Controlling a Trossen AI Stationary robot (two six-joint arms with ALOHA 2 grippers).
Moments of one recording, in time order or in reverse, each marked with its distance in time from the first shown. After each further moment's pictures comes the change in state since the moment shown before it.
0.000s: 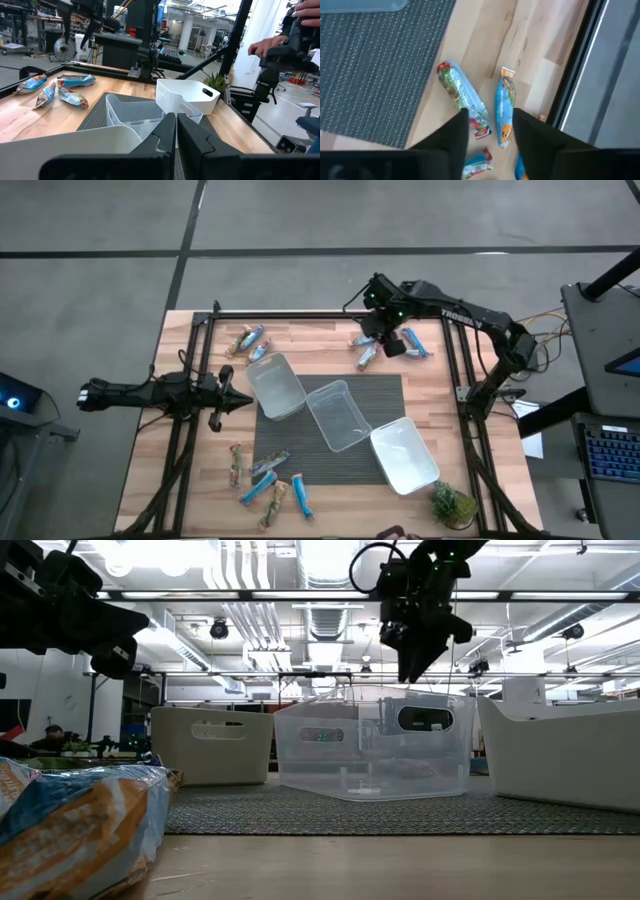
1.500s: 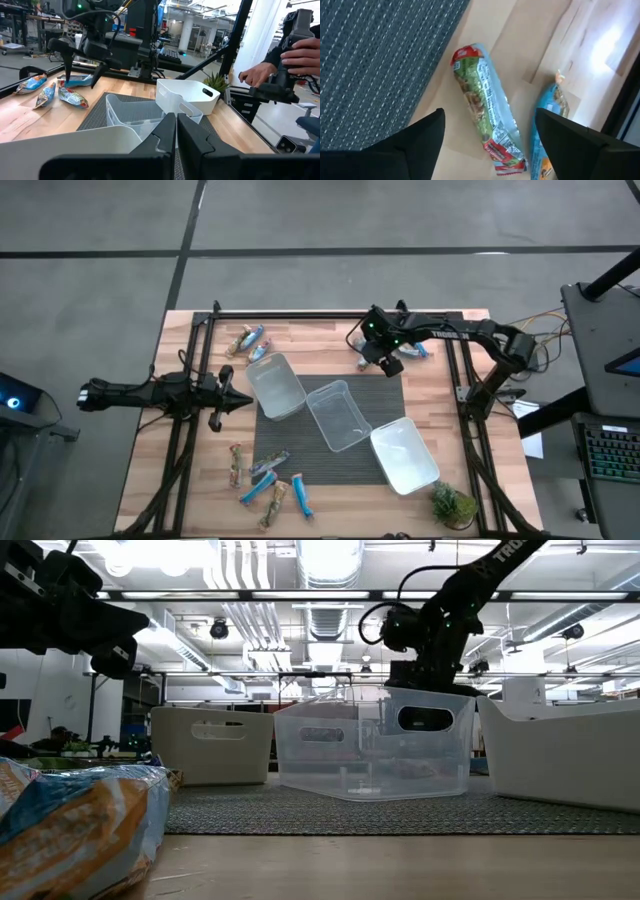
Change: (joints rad) left arm 0.000 0.000 0.000 0.000 0.000 0.000; right arm 0.035 0.001 -0.430 0.440 0.037 -0.104
